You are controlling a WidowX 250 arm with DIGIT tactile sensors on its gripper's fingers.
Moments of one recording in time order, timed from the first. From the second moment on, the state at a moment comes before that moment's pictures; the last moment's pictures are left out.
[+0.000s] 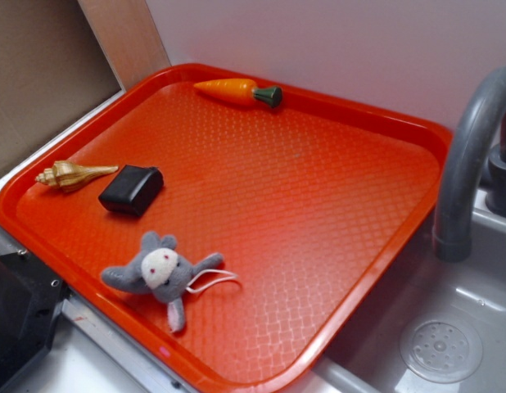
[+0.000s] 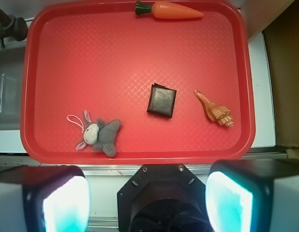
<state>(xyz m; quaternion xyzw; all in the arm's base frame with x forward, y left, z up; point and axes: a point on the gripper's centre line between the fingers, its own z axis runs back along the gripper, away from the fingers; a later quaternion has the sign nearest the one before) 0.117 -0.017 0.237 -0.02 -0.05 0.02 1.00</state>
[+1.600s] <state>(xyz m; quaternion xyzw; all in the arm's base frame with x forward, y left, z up) 0.176 0.089 0.084 0.02 -0.02 -0.25 0.97</state>
